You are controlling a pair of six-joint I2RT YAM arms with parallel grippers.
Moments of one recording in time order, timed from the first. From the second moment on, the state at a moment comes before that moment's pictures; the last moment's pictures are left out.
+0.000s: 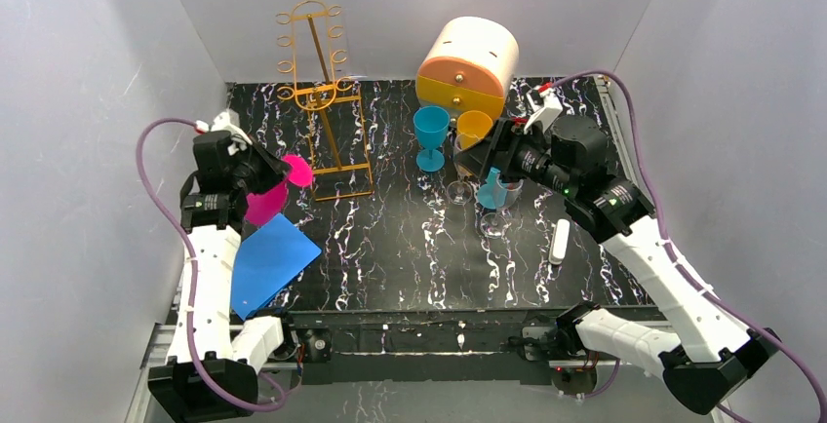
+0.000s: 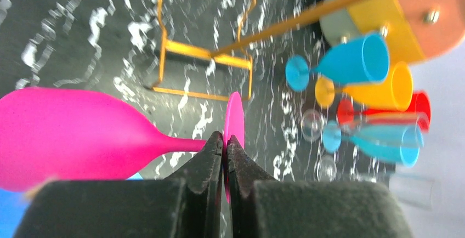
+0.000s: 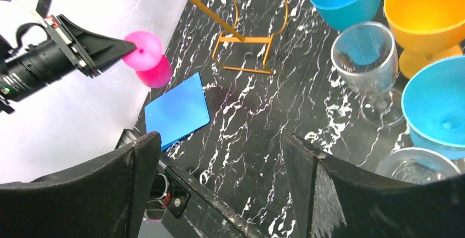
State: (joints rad) left arm 0.12 0.97 1.07 -0.64 0.21 -0.52; right arm 0.59 1.00 1.19 -0.46 -0.21 0.60
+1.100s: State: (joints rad) left arm -0.43 0.93 0.85 -0.12 0.71 -0.72; right arm 0.59 1.23 1.08 -0.12 -0.81 0.90
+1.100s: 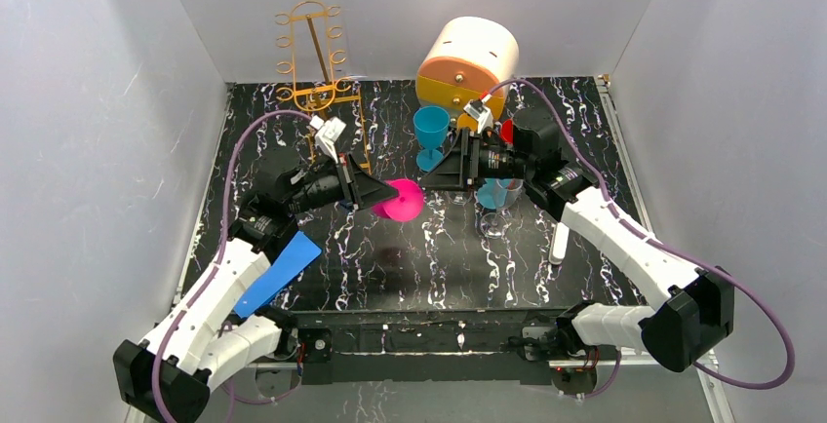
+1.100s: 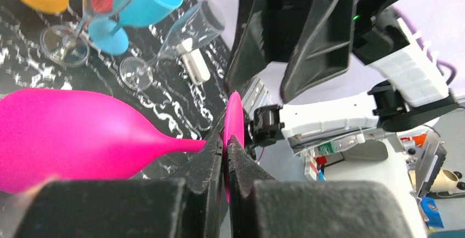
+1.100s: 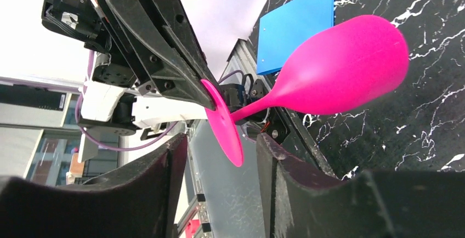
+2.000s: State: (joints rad) left arm -0.47 1.00 0.87 0.06 0.77 -0.82; right arm 0.59 1.23 1.02 0.04 -0.95 0.92
